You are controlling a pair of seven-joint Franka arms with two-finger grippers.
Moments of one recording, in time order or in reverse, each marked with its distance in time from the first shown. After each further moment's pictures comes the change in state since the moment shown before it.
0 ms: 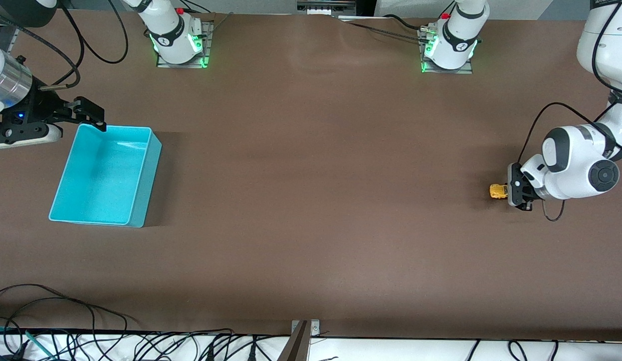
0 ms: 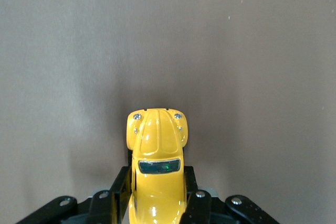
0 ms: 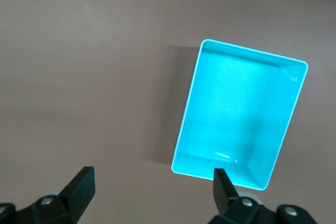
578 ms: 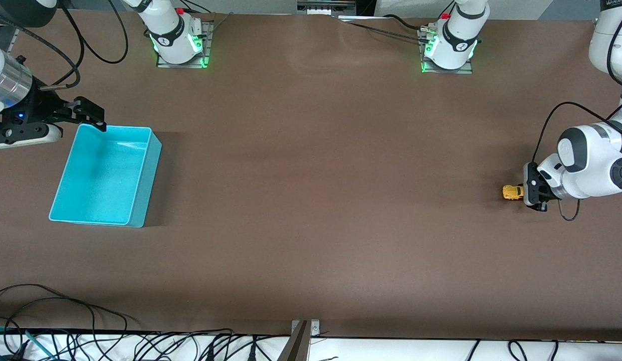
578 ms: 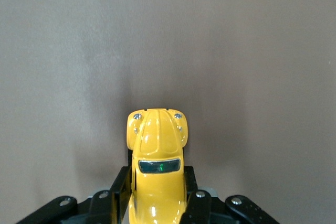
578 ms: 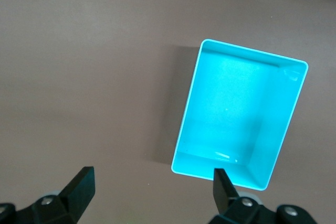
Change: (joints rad) left arm 0.065 0.018 0.001 0.028 0.000 0.017 0.081; right arm 0.000 0.000 0.000 0.000 0.000 0.000 0.000
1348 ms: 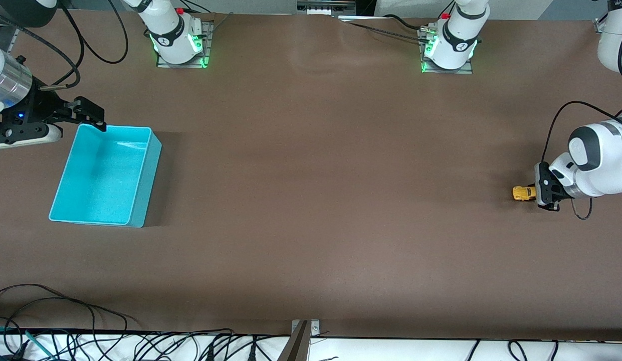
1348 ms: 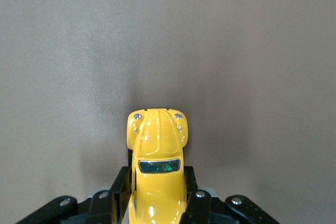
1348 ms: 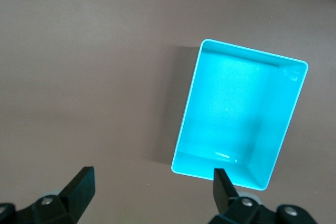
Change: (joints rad) left arm 0.047 0.009 0.000 0.014 0.000 0.022 0.016; right arm 0.000 0.000 0.000 0.000 0.000 0.000 0.000
